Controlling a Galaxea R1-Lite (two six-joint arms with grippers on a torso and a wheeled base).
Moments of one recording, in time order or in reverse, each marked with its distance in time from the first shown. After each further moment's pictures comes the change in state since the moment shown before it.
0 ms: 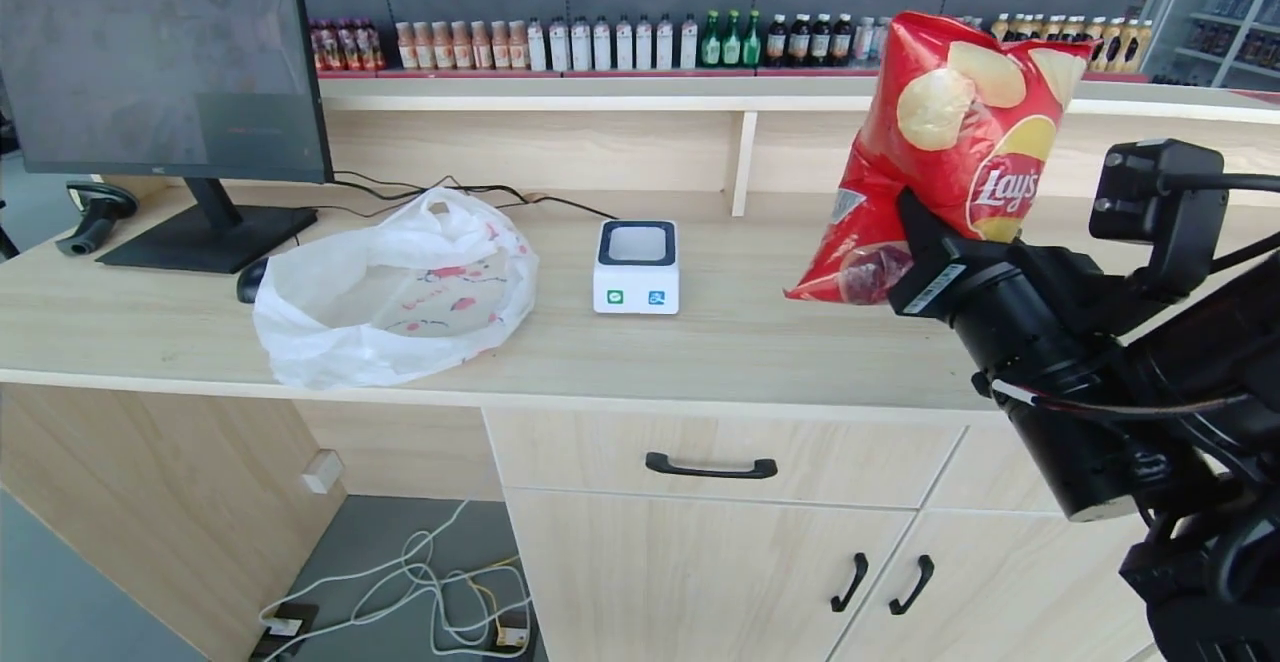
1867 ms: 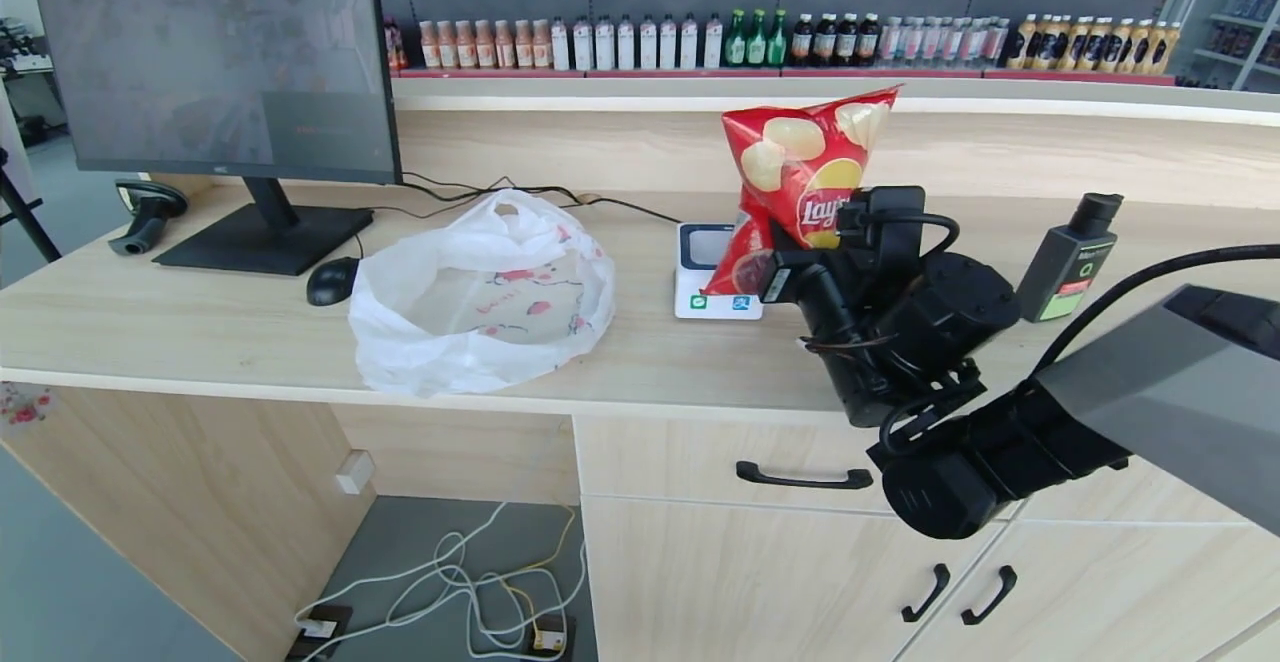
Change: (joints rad) left arm 0.000 0.000 0.000 -0.002 0.000 -0.001; right arm -0.092 0.453 -0.446 0.000 0.130 -0.082
